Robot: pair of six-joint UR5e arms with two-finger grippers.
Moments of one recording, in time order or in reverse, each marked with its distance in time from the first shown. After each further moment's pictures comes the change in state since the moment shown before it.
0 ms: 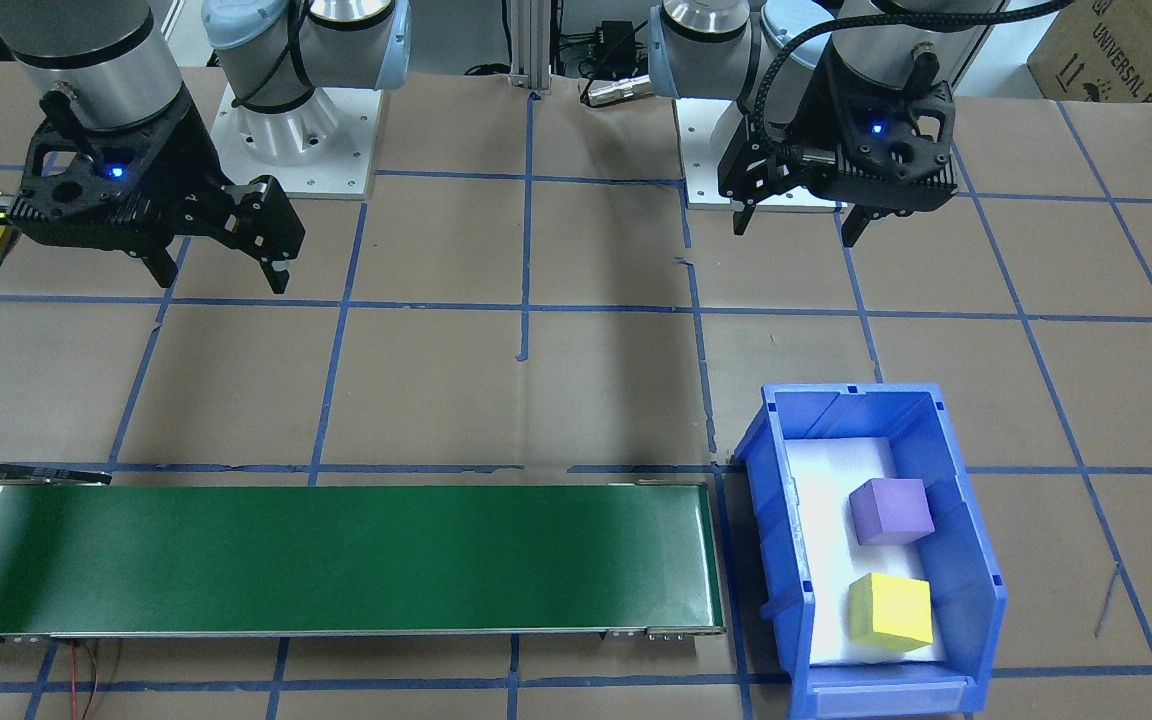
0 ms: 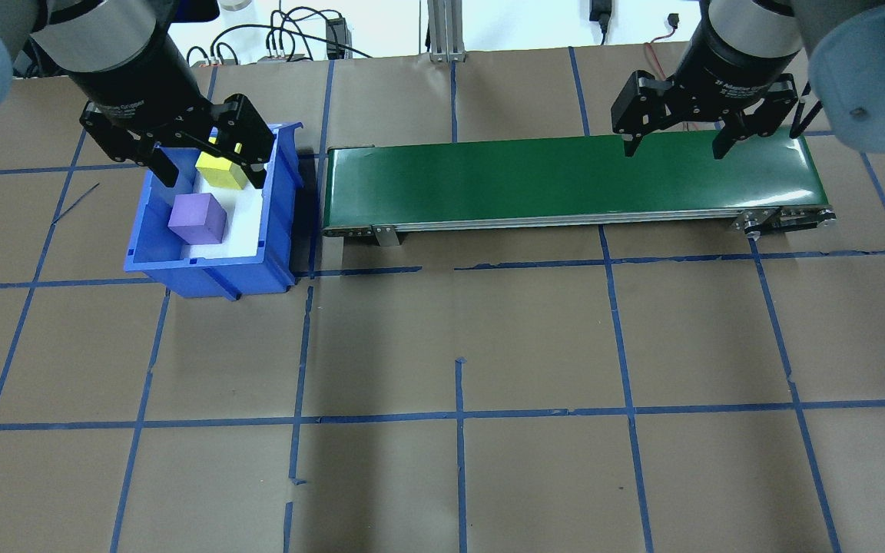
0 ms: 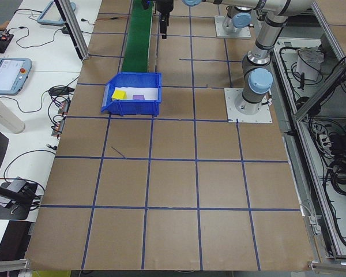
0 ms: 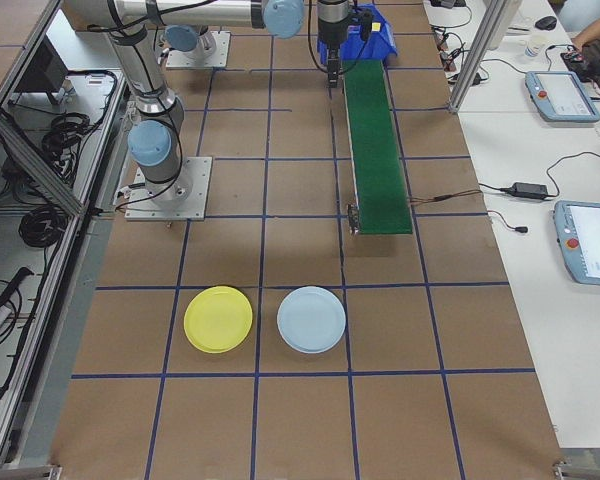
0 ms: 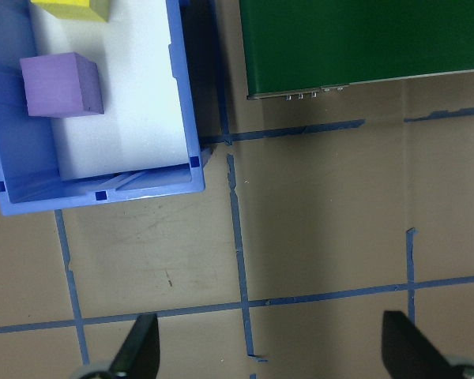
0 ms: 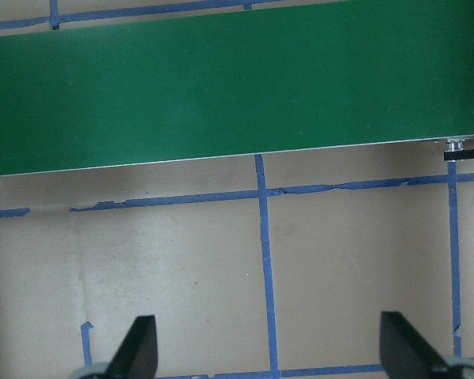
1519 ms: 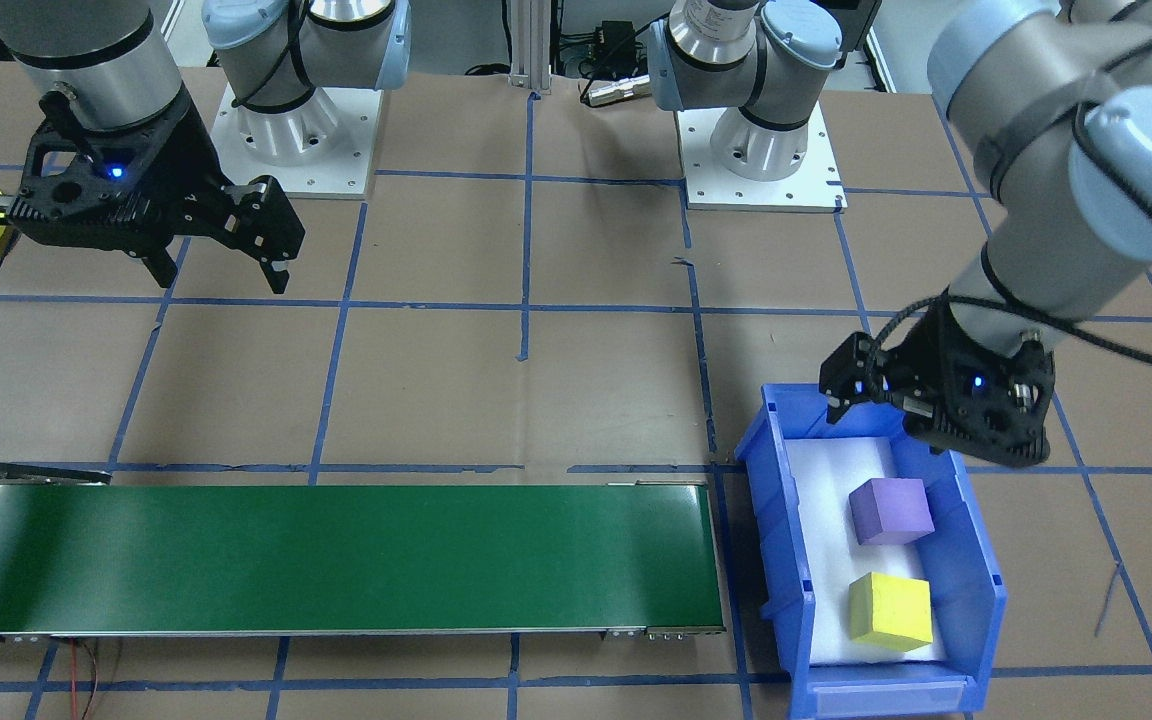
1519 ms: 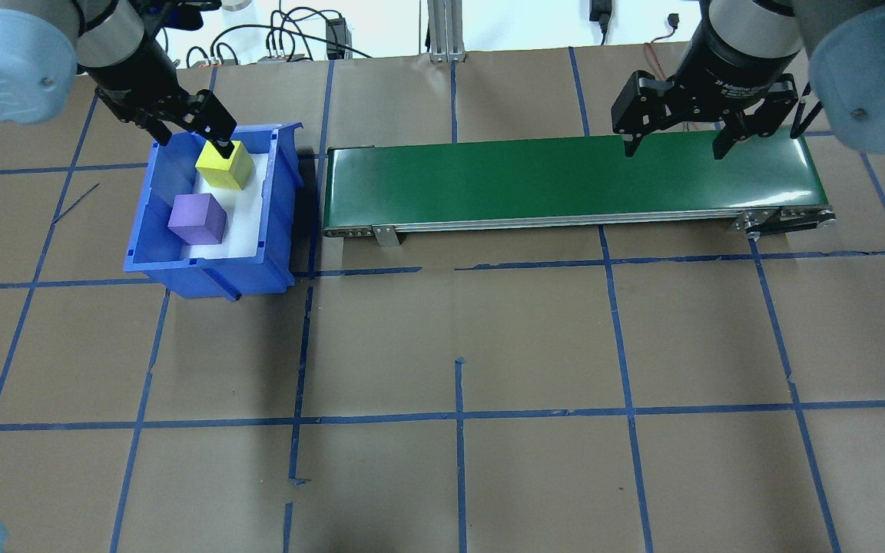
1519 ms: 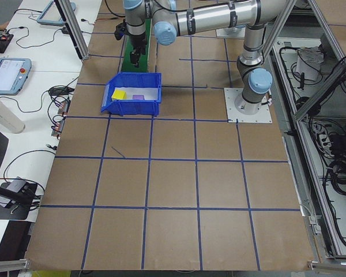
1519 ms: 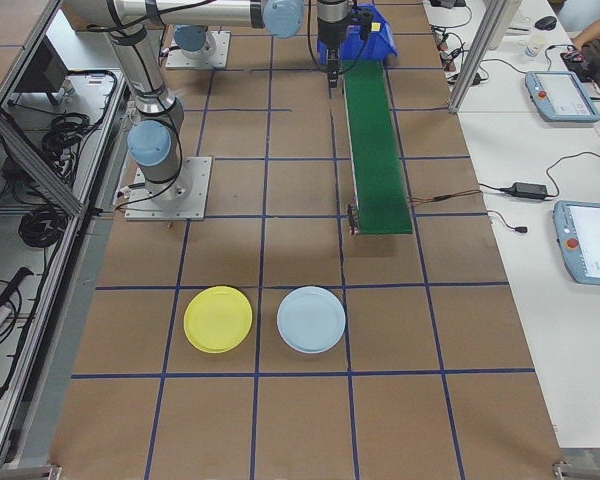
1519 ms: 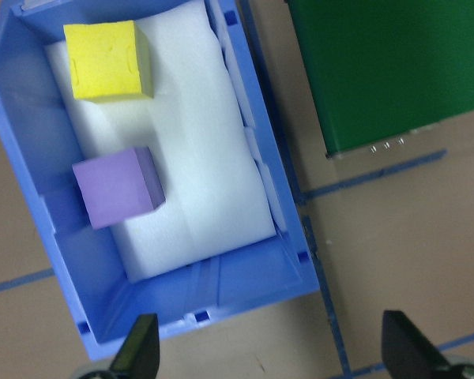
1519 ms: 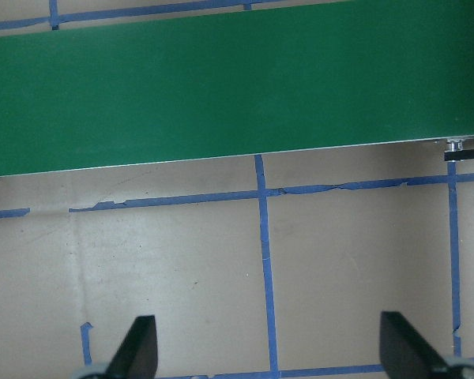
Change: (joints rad) left arm 0.166 -0.293 0.022 0.333 -0.016 0.411; right arm -0.001 0.001 0.000 0.000 0.000 0.000
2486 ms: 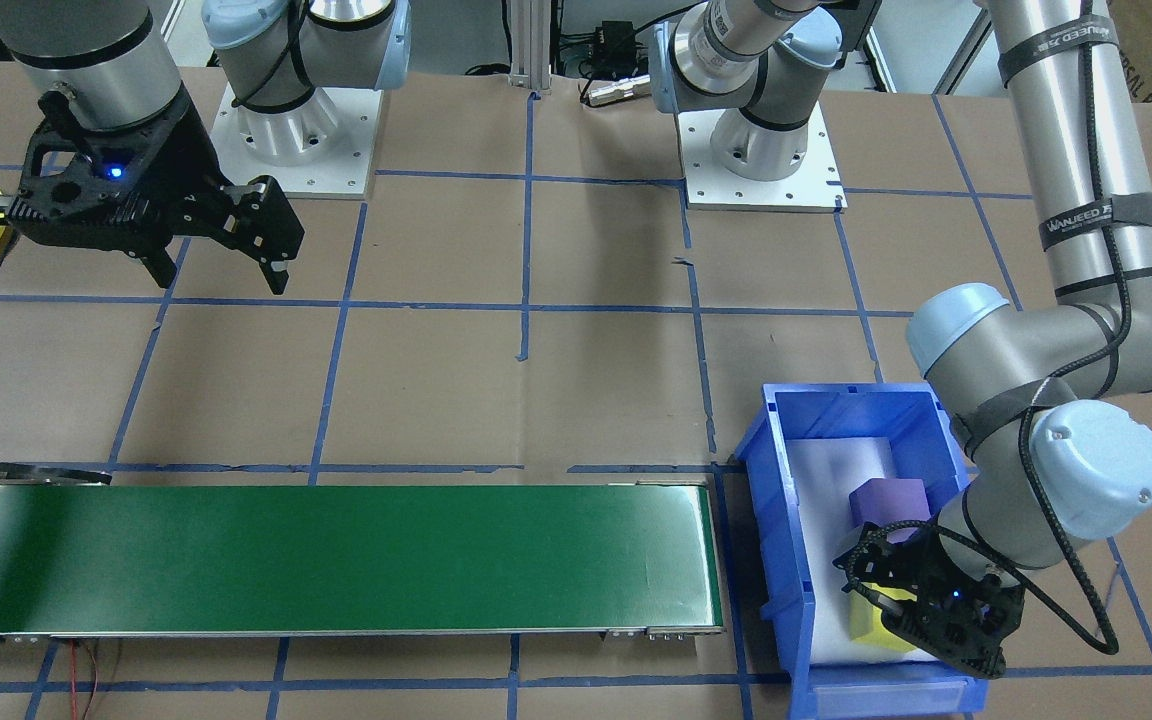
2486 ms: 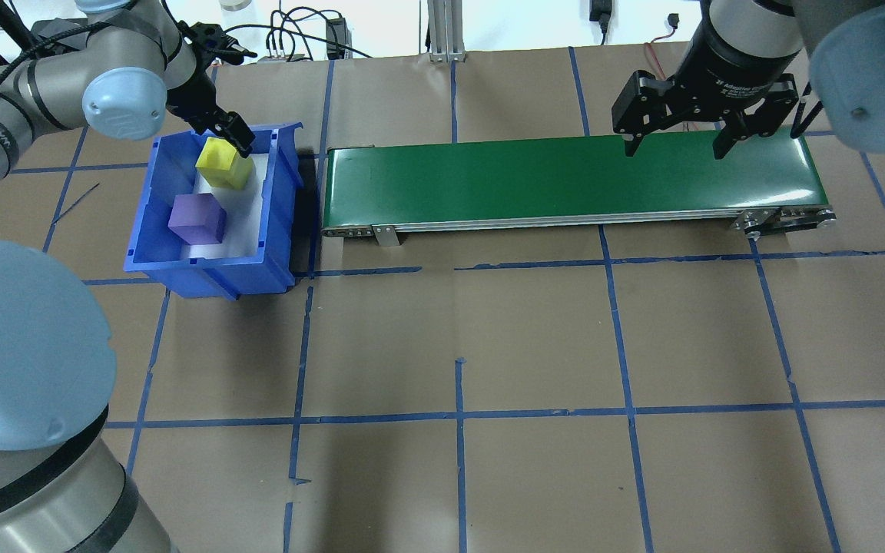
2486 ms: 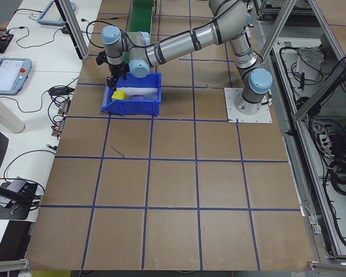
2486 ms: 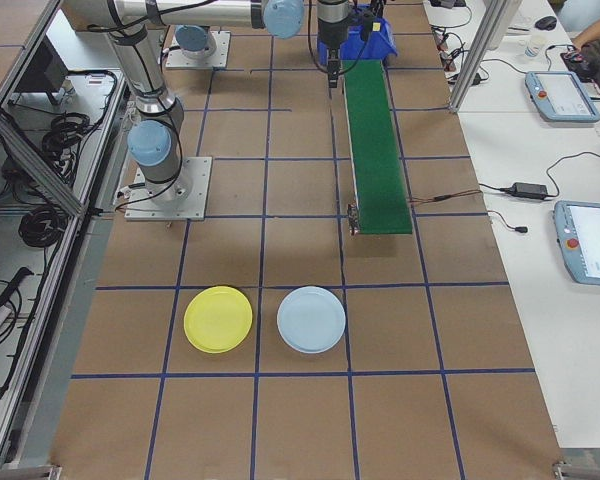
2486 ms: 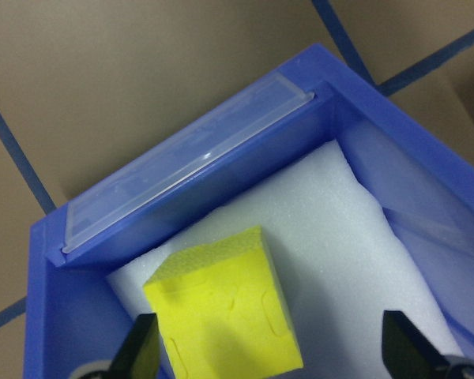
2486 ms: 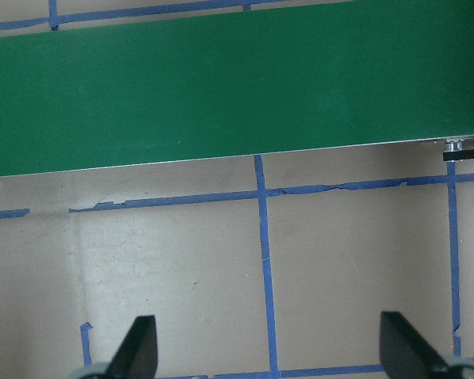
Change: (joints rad) left arm 0.023 -0.313 0.095 0.272 0.030 0.246; right arm -0.001 0.000 0.000 0.000 0.000 0.000
